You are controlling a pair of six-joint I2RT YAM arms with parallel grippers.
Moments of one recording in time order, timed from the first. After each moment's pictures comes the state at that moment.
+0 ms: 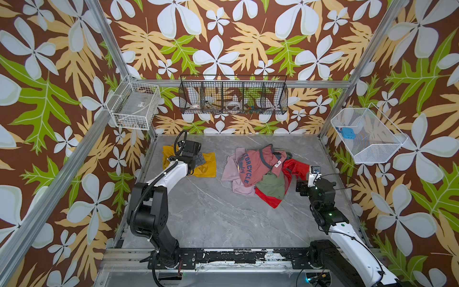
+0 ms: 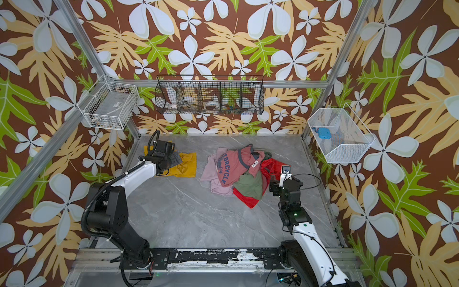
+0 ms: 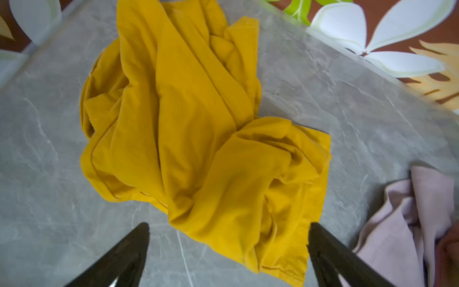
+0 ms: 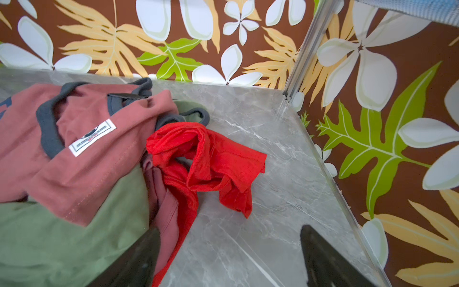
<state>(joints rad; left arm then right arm) -0.24 1.65 1.16 -0.39 -0.36 -0.61 0.10 0.80 0.38 0.08 0.25 -0.02</state>
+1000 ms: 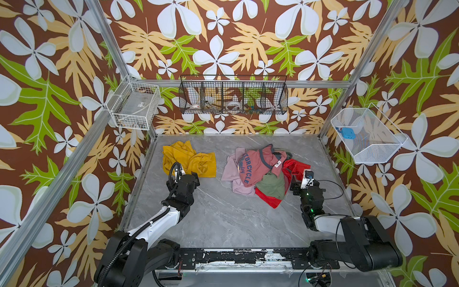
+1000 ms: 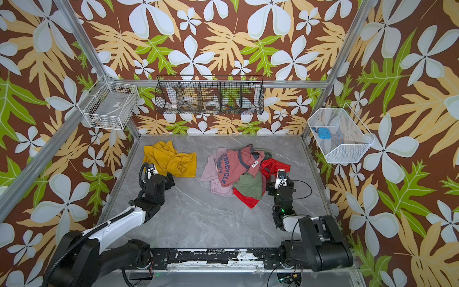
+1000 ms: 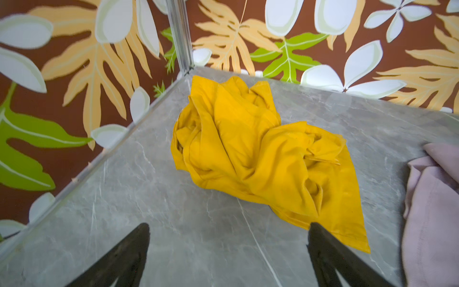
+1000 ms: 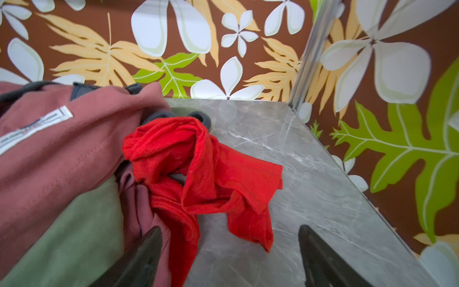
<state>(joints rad) -0.33 1.16 0.41 0.33 -0.66 -0.26 0.10 1.40 0.18 0.99 0.25 -0.05</state>
